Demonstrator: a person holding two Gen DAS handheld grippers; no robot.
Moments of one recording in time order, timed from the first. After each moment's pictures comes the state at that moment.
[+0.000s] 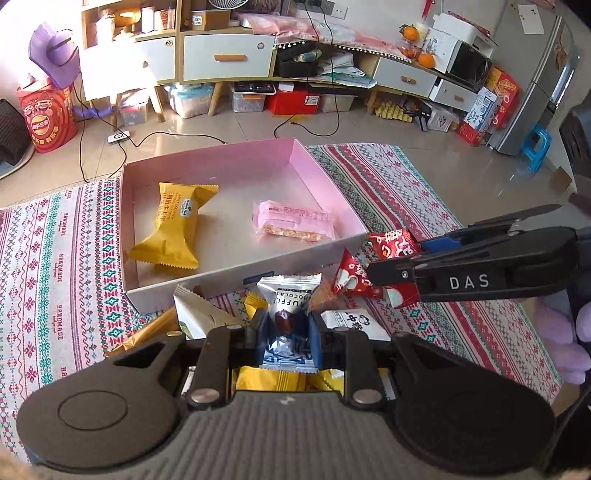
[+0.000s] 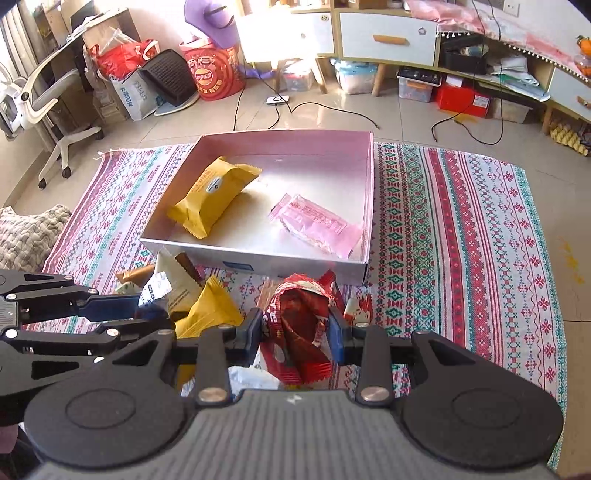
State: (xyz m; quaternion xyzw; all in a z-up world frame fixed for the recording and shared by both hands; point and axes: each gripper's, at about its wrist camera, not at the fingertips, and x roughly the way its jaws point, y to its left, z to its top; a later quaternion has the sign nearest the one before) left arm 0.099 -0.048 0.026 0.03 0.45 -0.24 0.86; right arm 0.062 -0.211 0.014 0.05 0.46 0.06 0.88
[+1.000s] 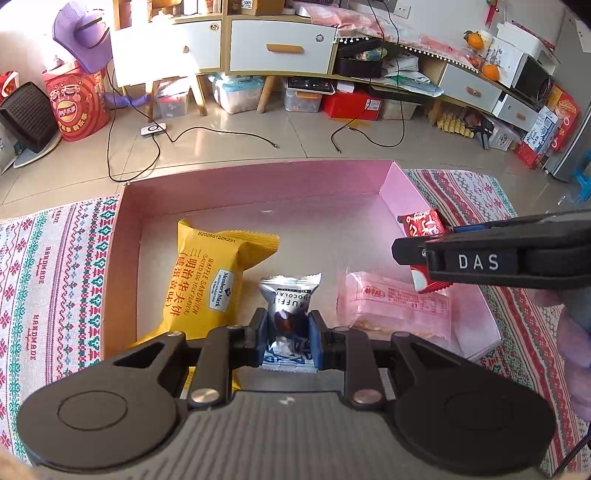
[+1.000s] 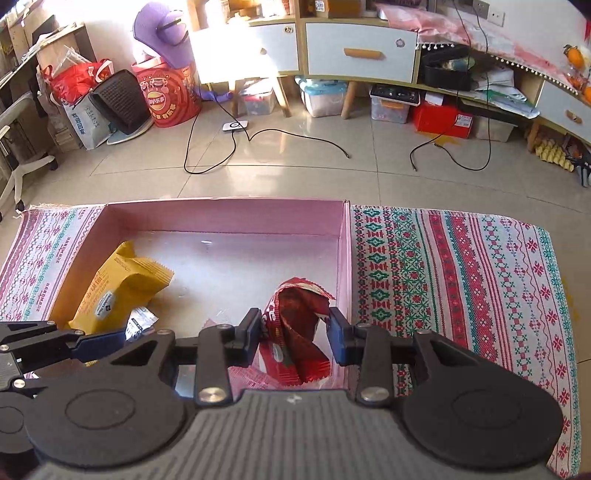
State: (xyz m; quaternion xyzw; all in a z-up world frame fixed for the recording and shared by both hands) left arm 0.208 -0.069 -0.023 0.03 0.46 -0.16 0.87; right arm 0.183 -0.225 -0.025 0.04 0.44 0.01 0.90
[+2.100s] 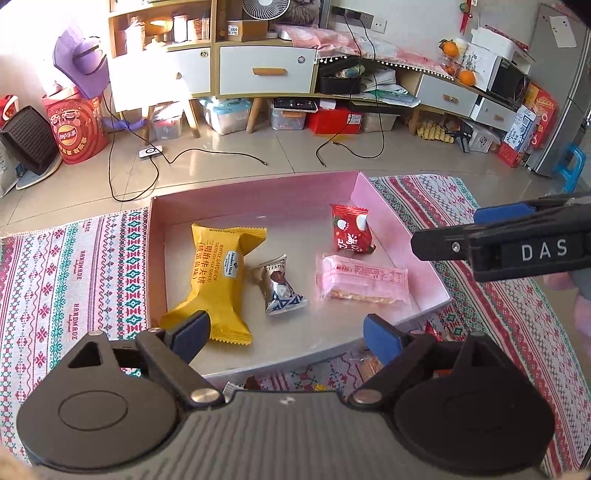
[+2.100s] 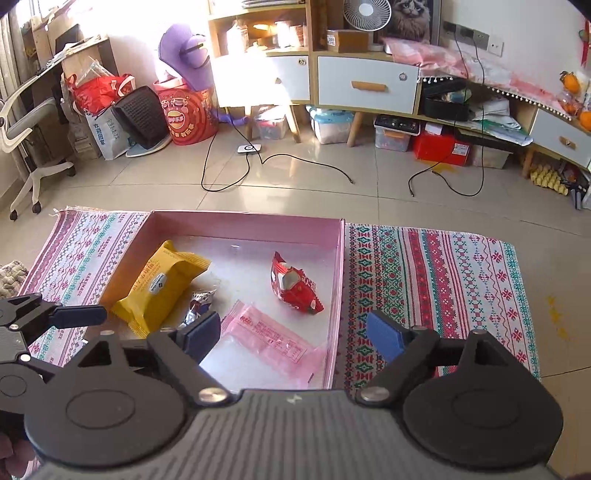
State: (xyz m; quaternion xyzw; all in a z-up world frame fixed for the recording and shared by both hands) left arm 0.158 -0.048 0.016 0.04 0.43 -0.19 0.88; right arm 0.121 -0.224 0.022 0.03 0.40 0.02 0.91
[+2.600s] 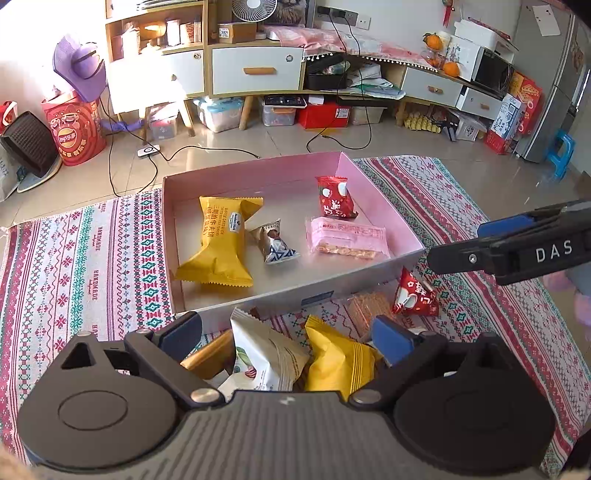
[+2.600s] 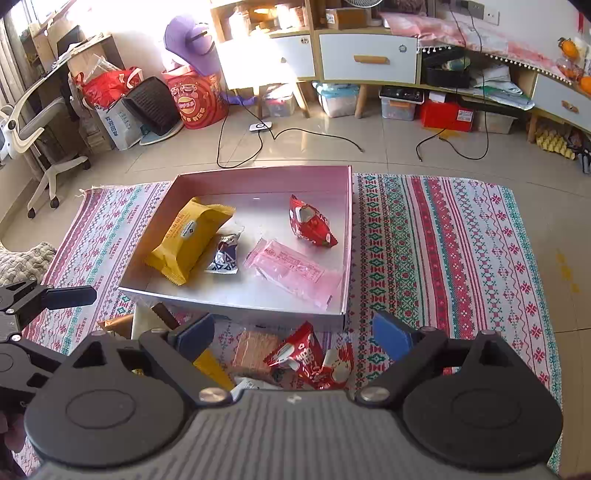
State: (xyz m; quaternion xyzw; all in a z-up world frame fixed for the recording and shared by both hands) left arm 0.112 -0.034 0.019 0.06 0.43 -0.20 0.88; right arm 0.072 -0.228 0.012 0.07 0.44 0.04 0.90
